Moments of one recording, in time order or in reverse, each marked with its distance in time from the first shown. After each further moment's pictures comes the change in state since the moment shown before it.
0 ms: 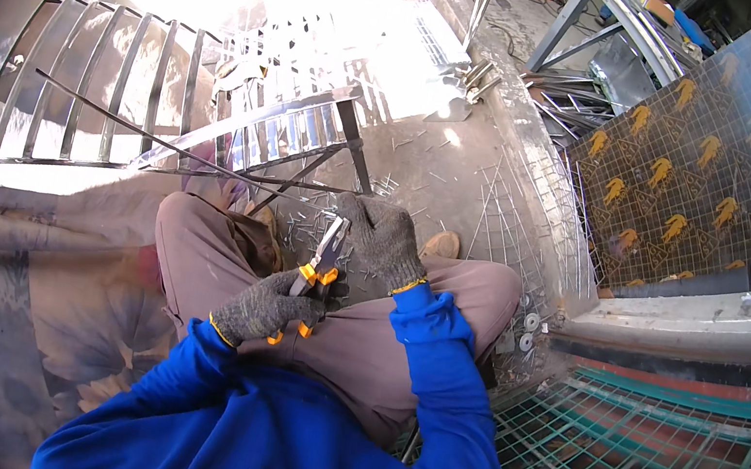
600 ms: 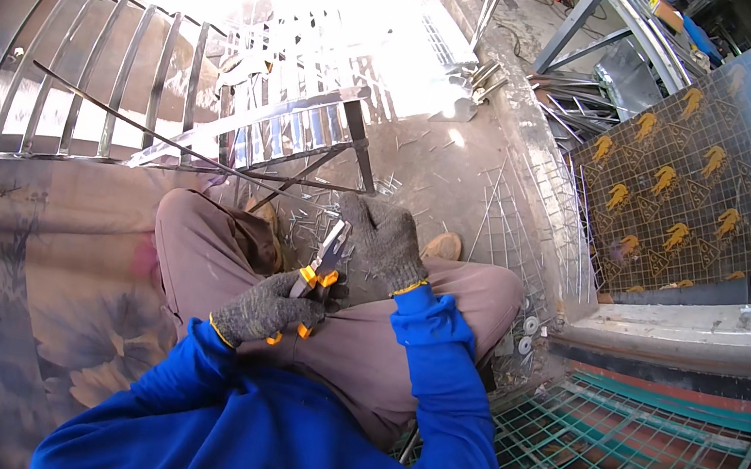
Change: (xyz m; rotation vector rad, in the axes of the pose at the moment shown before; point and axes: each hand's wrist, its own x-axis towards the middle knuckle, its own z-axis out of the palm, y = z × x) left_hand -0.002 0.001 -0.001 0.016 0.026 -0.047; right_hand 0.002 -0.002 0.000 -0.007 -0.068 0.072
